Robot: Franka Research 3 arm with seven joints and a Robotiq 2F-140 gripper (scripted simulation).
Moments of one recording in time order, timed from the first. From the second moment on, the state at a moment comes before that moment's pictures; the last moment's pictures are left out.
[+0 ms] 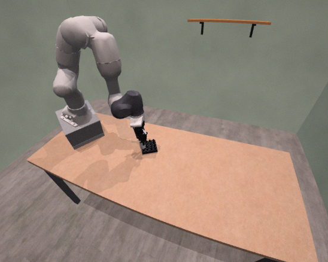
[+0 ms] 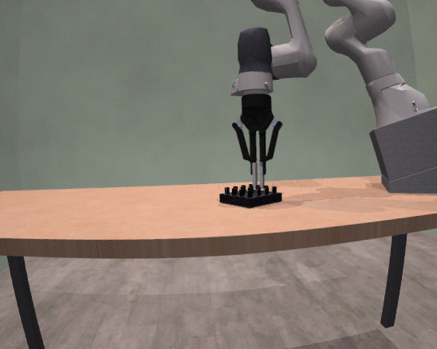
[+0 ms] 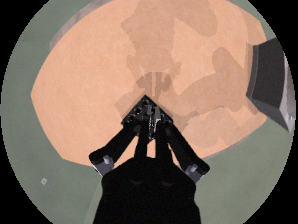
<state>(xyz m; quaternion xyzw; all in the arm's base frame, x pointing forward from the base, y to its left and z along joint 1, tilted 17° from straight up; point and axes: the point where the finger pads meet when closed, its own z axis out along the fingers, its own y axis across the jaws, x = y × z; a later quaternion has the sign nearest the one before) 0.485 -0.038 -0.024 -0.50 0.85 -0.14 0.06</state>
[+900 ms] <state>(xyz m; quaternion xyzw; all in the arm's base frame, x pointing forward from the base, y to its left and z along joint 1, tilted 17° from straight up) 0.486 -0.038 -0.023 -0.69 0.70 -0.16 0.03</state>
